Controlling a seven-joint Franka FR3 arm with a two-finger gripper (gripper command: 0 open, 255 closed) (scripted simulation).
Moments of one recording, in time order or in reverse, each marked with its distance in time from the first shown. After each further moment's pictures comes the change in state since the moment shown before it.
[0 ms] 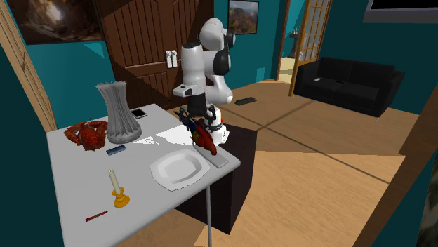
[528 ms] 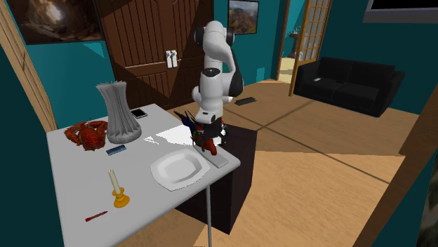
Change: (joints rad) arm 0.098 0.180 0.076 -0.055 -0.033 0.176 -0.160
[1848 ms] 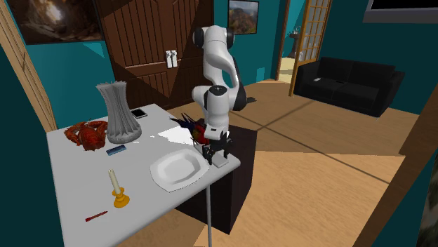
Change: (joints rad) arm 0.025 0.131 0.034 -0.053 -0.031 0.165 -0.041
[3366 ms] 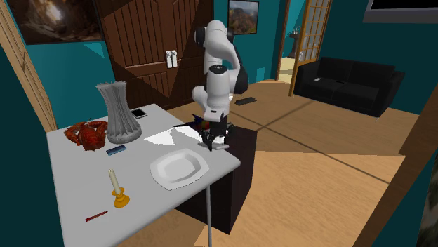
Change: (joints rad) arm 0.005 -0.124 -0.012 0.101 0.018 -0.225 -0.014
